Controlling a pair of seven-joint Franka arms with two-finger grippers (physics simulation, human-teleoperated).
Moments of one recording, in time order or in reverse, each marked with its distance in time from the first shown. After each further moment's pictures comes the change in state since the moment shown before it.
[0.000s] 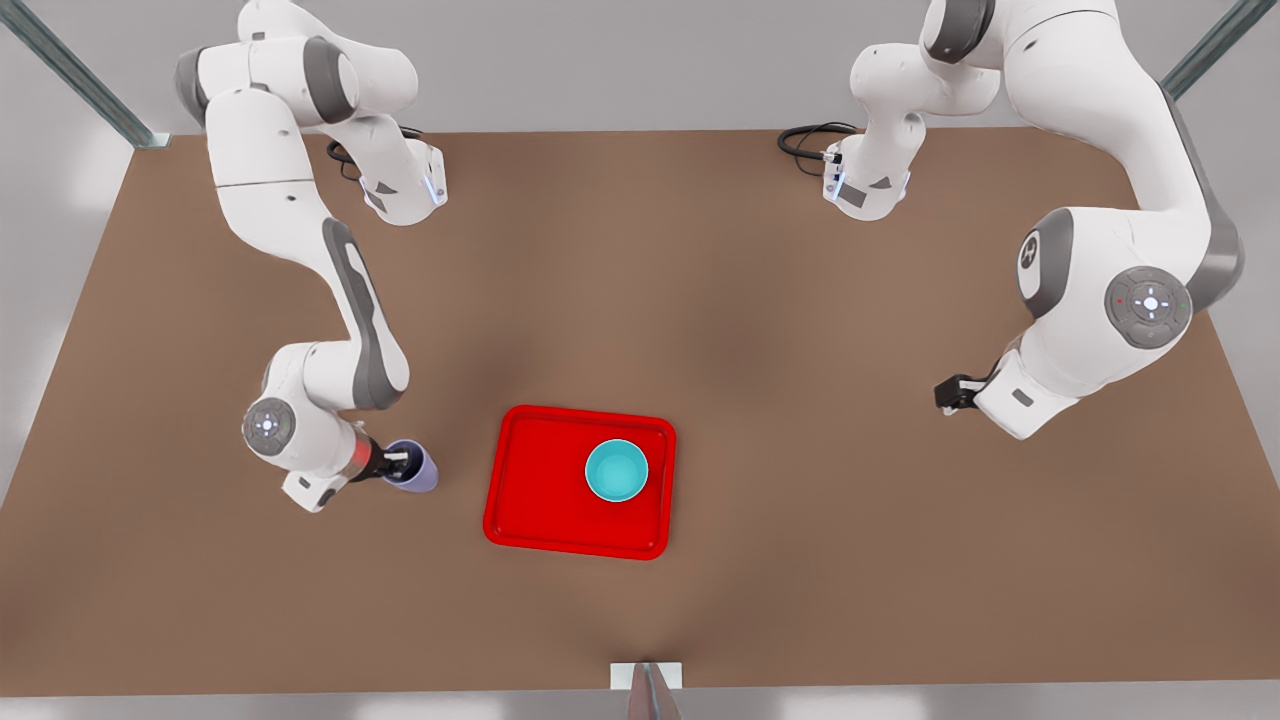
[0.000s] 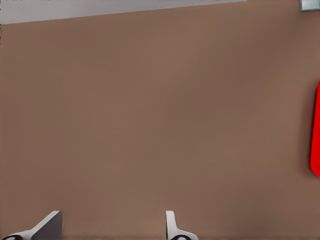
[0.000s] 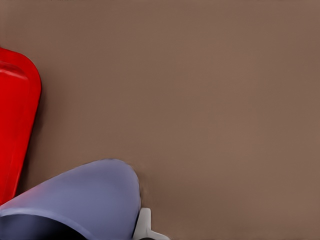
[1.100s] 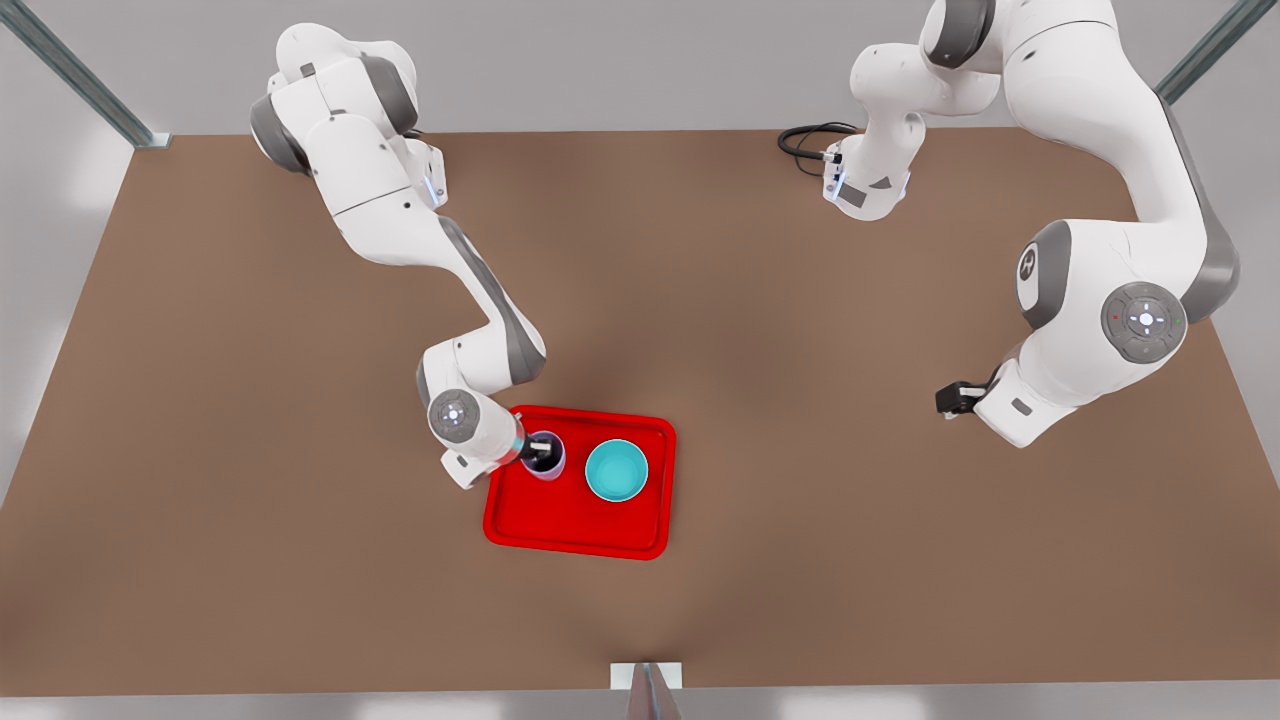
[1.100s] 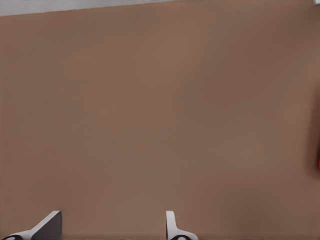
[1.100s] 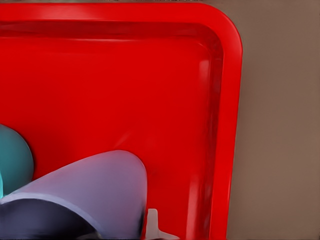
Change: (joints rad) left arm 0.001 0.016 0.008 -0.005 0.002 0.000 -0.006; right arm 0.211 0.158 0.104 0.147 -0.011 0.013 0.520
